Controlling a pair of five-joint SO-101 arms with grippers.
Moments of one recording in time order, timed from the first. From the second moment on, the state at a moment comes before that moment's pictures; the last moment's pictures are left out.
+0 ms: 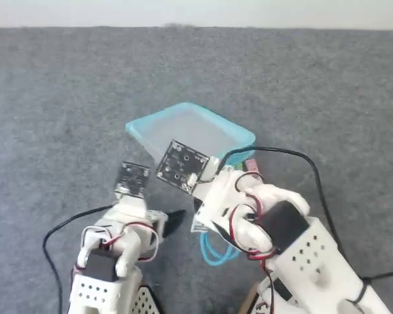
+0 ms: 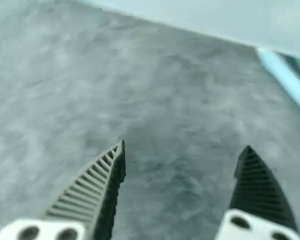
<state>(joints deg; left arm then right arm) 6.1 -103.0 96.8 72.2 3.6 -45.1 -50.5 34.8 77.4 23.5</state>
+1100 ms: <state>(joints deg) -23.5 -102.9 85.3 53.8 -6.1 -36.4 -28.8 20.0 76.1 24.0</state>
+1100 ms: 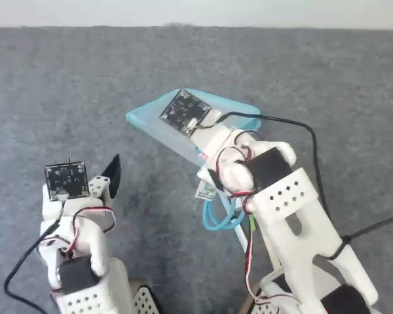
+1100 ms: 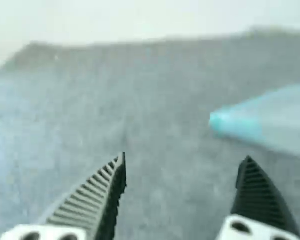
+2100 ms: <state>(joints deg) 3.7 -90.1 51.2 76.7 -5.2 -42.5 -46.3 28.9 67.9 24.5</state>
